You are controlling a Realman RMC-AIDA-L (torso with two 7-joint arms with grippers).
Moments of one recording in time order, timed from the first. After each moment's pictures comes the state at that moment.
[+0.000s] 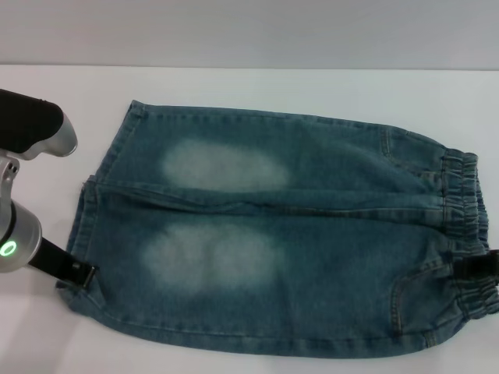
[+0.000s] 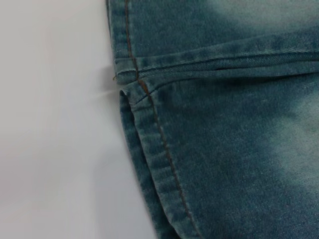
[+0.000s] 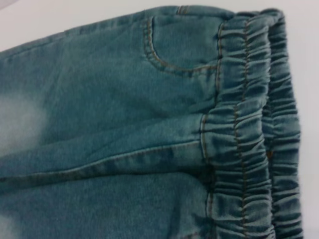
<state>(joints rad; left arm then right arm) -0.31 -2.06 -1.54 -1.63 2.81 -1.58 0.11 0.03 2.07 1.84 1.60 -2.39 1.38 -0.12</state>
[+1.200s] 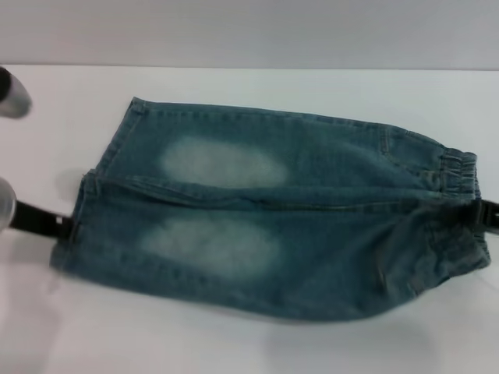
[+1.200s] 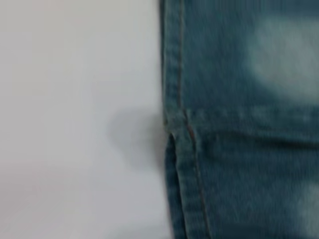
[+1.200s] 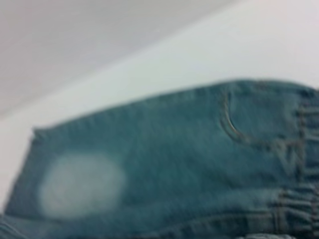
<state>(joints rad) -0.26 -2.06 -1.64 -1.65 2.79 -1.44 0.11 0.03 2.08 1.86 1.50 -2.13 1.20 -0.32</state>
